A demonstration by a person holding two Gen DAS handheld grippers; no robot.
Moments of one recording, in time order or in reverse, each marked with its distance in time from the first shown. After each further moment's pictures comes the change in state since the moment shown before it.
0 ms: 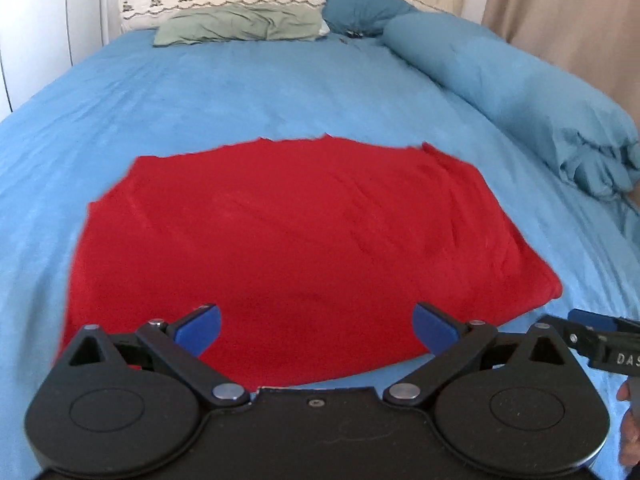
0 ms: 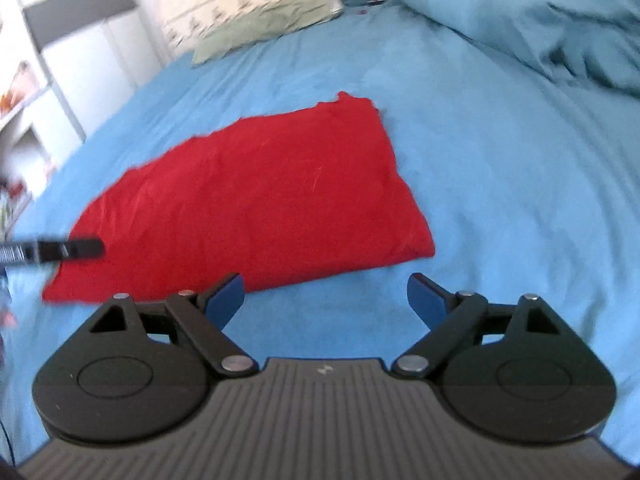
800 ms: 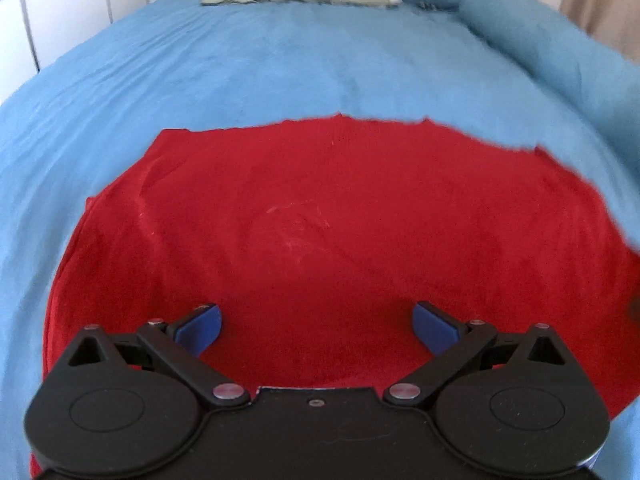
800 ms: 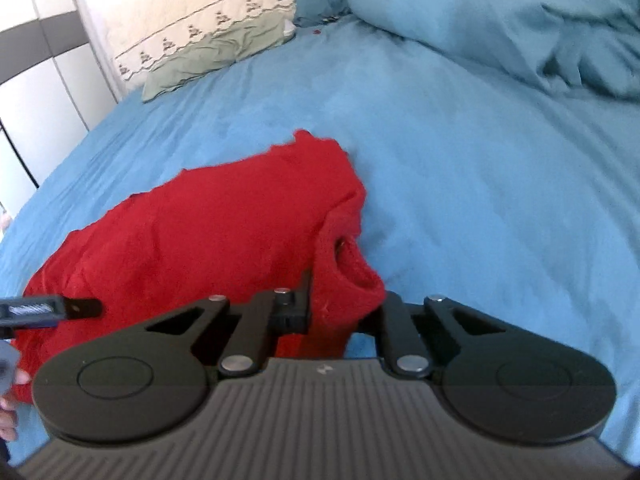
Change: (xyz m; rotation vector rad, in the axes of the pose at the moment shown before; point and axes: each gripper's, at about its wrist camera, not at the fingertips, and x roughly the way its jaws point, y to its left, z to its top) left arm 0.097 0.037 0.037 -0.066 0.100 0.165; right arm 0.061 0.001 0.053 0.046 -0.064 -0.110
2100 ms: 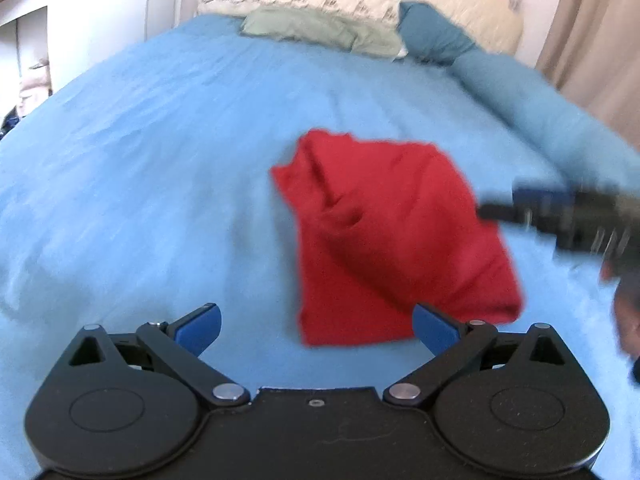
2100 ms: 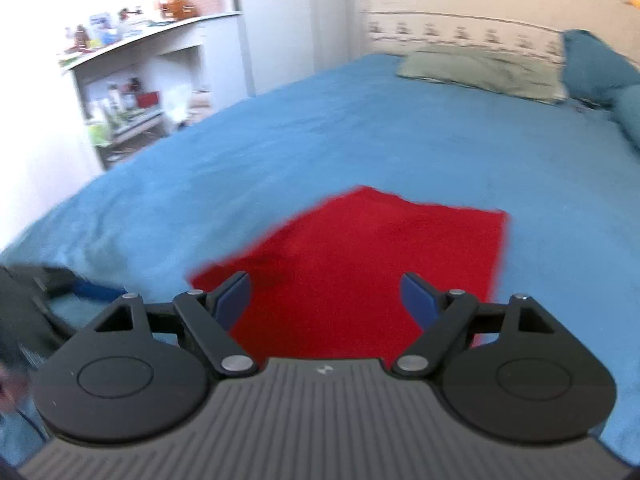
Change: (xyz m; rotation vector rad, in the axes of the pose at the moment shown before) left arm -0.140 0.173 -0.092 -0.087 -0.137 -0.163; right arm -0.036 0.243 -0.024 -0.554 0.004 0.404
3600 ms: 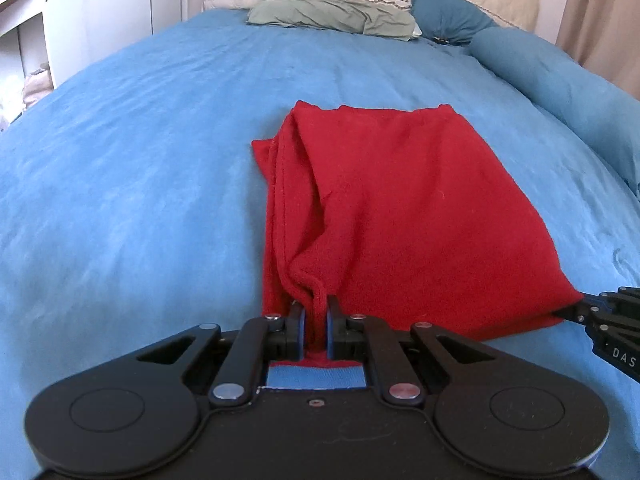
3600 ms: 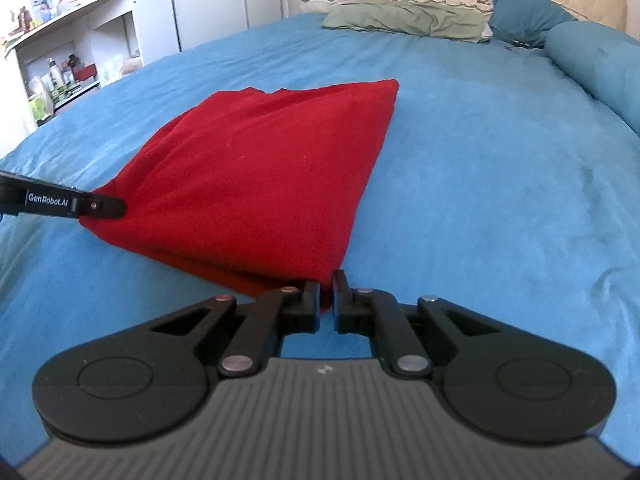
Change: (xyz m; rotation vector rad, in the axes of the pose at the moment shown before) left arm 0.054 -0.035 -0.014 0.037 0.031 0.126; right arm -0.003 -0.049 -0.108 0.069 0.077 -0.125
